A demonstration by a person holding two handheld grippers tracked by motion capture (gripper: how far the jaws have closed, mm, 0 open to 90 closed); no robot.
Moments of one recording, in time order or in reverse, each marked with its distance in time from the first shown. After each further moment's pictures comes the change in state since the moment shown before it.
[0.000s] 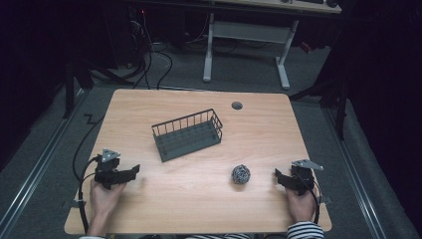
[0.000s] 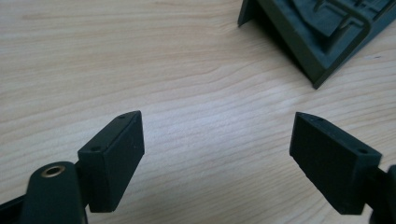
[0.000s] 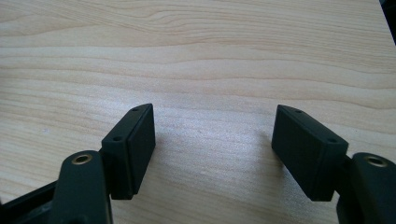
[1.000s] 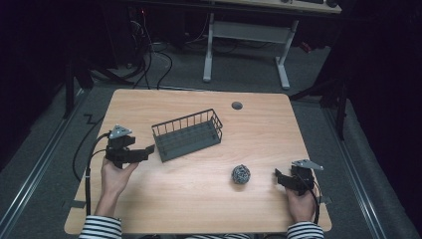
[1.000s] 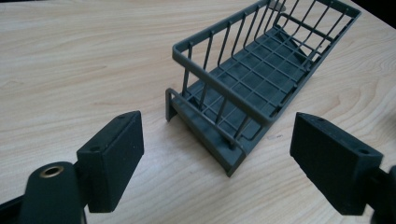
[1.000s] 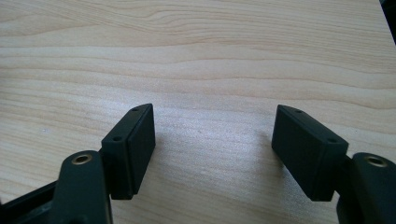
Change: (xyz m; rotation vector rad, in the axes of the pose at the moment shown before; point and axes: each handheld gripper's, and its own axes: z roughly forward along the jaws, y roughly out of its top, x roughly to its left) left arm -0.032 0.078 -0.011 -0.084 -0.145 0.043; right arm 0.000 0.000 0.000 0.000 0.000 0.000
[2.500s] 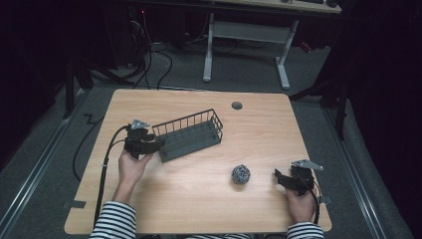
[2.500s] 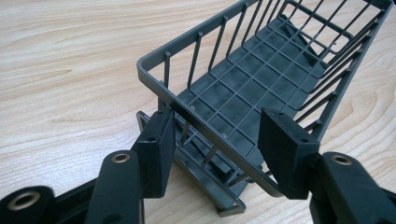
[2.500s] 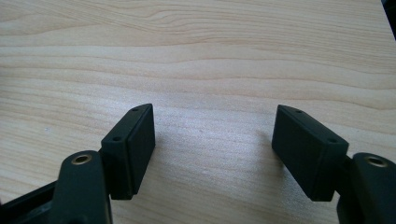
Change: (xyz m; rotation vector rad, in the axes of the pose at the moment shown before) left arm -0.012 0.014 0.049 0.065 -0.006 0.012; right arm 0.000 0.000 0.000 0.001 0.002 -0.004
